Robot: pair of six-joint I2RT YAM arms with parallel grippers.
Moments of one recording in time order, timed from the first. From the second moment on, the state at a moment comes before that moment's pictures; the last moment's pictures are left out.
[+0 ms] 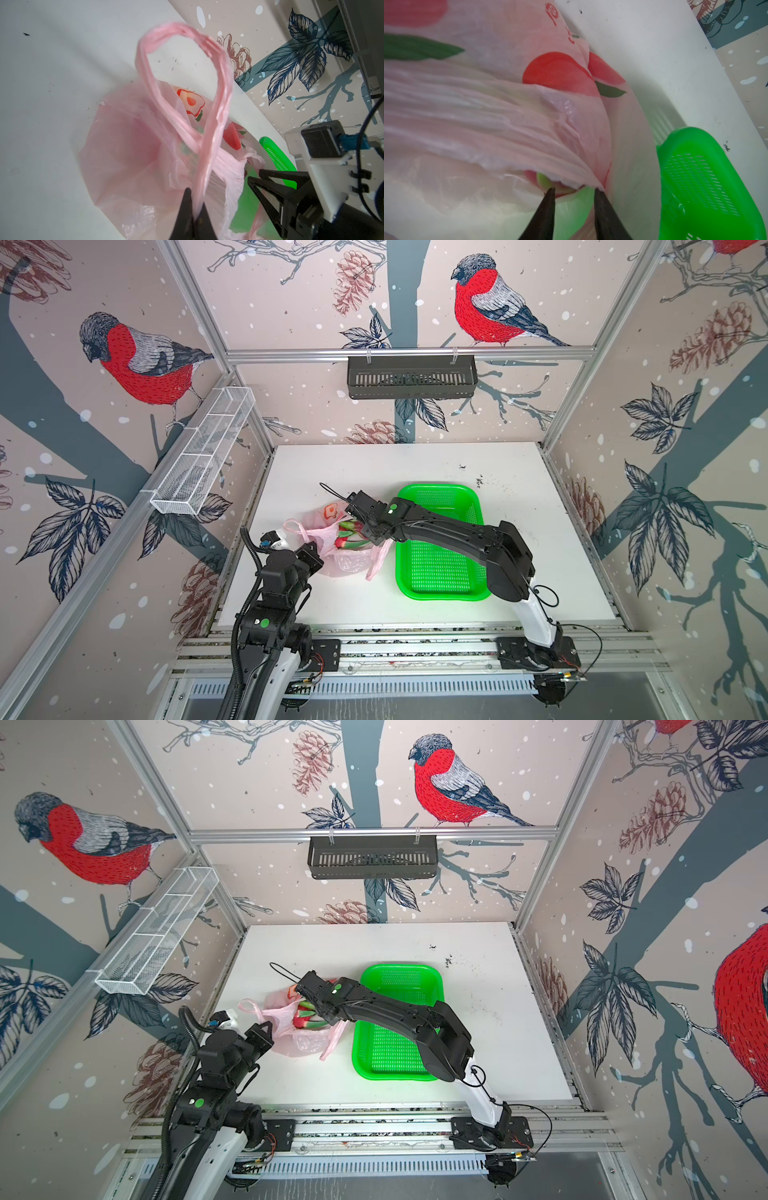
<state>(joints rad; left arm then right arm) -0.15 0.35 0.39 -0.48 -0.02 -0.82 1.08 2.16 1.92 -0.87 0.39 0.09</state>
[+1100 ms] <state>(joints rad) -0.15 0.50 0.40 -0.23 0.02 -0.80 1.05 2.26 2.11 -0.89 0.14 -0.10</state>
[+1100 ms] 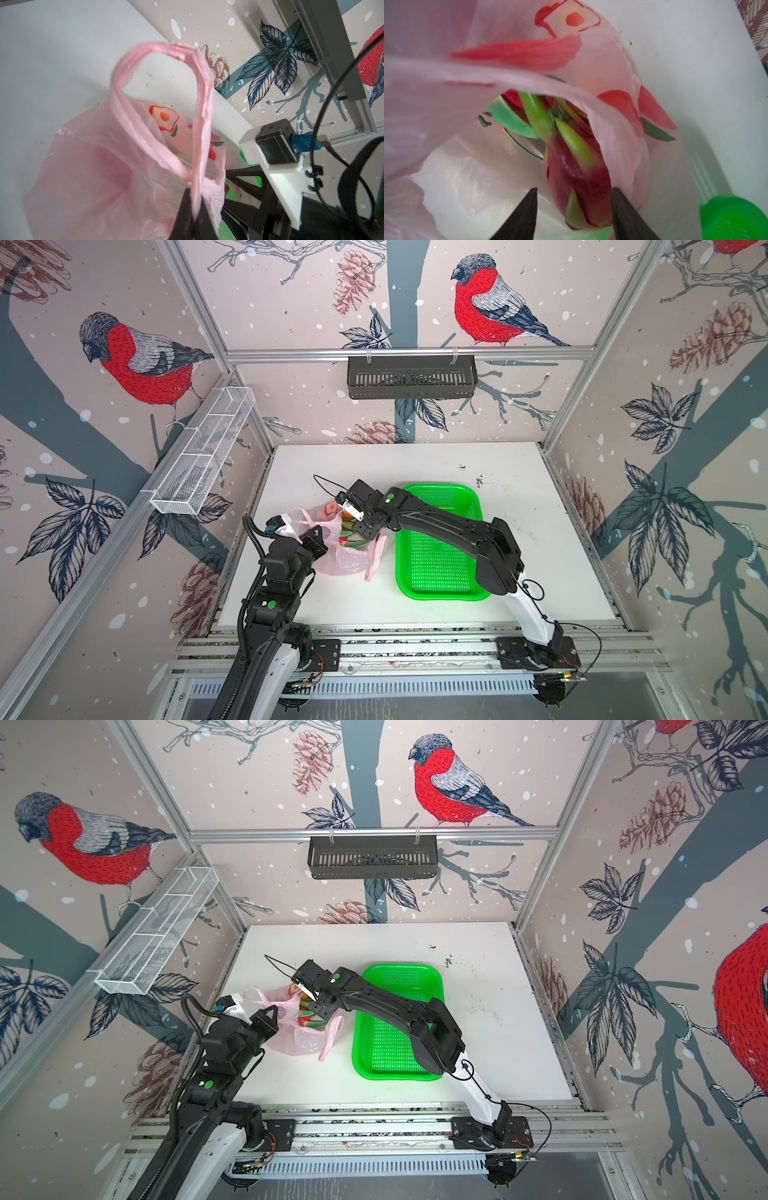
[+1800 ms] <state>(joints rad) -0.15 0.54 0.41 -0.20 0.05 -0.79 0.99 2.32 2.14 -0.92 0.08 -0.11</state>
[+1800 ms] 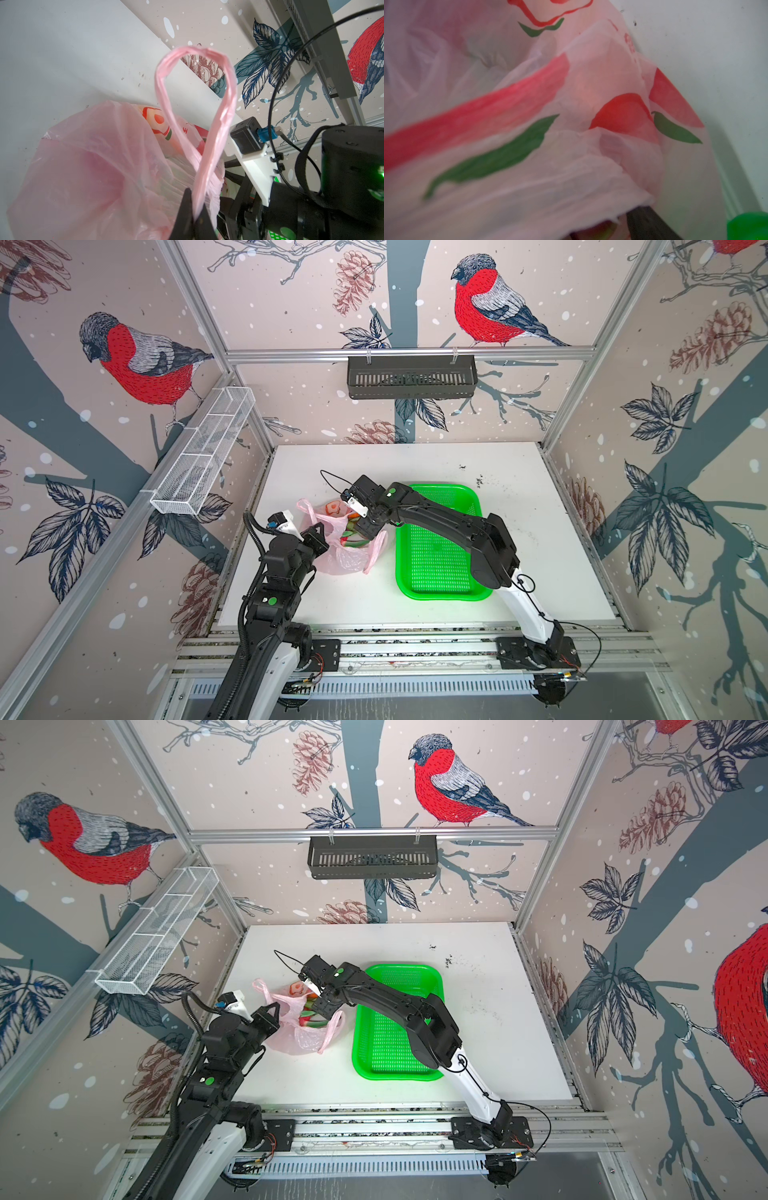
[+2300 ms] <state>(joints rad) -0.15 0.59 0.39 -0.18 0.07 -0.78 0.98 2.35 2.14 -0.92 0.08 -0.14</state>
